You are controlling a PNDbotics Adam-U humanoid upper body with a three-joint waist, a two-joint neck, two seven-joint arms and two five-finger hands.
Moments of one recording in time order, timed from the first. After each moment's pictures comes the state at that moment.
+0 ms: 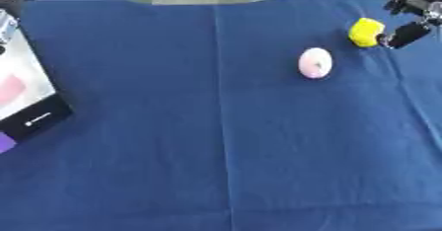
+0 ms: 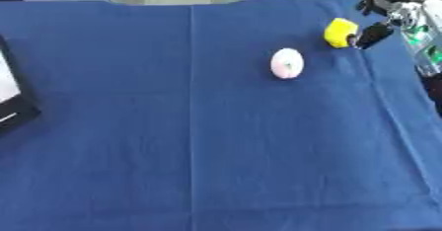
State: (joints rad) left arm -0.49 0.61 -0.11 -1.87 -0.14 0.39 0.18; right arm -0.87 -0.77 0.14 -1.03 0.72 0.24 0.43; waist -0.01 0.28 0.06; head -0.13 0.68
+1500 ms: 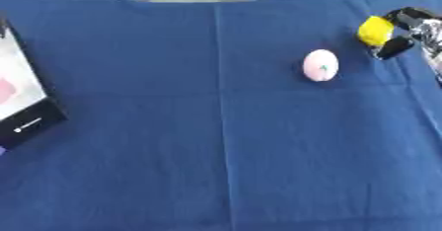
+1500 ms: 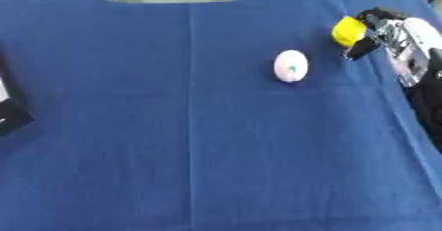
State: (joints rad) left arm -0.49 0.61 -0.10 -1.89 -0.15 0.39 0.19; right arm -0.91 -0.75 0.10 -0.92 0.79 0.27 0.38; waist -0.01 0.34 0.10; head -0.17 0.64
